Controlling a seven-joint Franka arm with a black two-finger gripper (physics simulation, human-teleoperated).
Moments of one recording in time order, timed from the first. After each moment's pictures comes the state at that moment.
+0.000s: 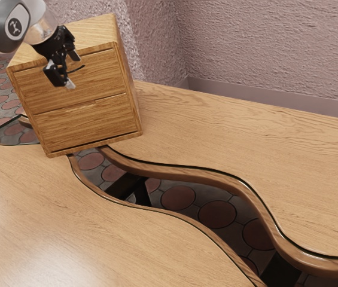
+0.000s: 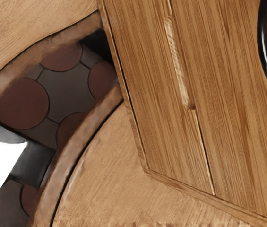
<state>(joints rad) 0.72 0.37 -0.45 -1.01 0.22 1.81 -1.77</state>
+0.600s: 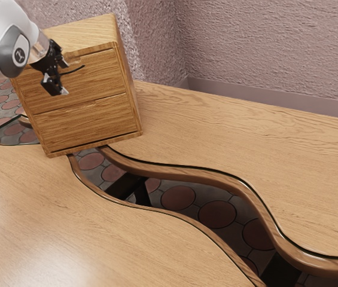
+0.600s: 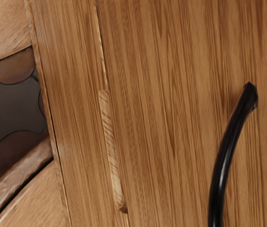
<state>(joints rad) 0.71 0.50 -0.29 -0.99 0.18 2.07 -1.76</state>
